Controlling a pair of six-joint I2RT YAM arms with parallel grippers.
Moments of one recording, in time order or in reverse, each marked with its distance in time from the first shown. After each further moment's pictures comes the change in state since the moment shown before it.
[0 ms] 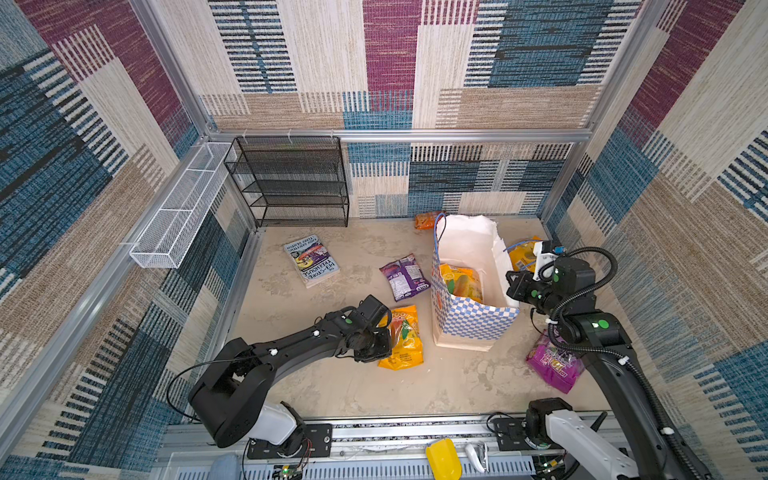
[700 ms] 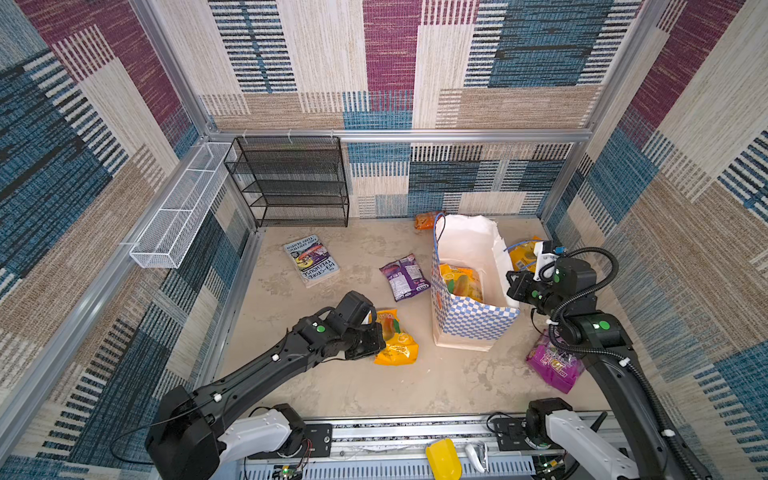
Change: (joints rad) left arm 0.009 -0.314 0.029 -0.129 0.007 -0.002; right arm 0.000 -0.009 0.000 -0.001 0.000 0.000
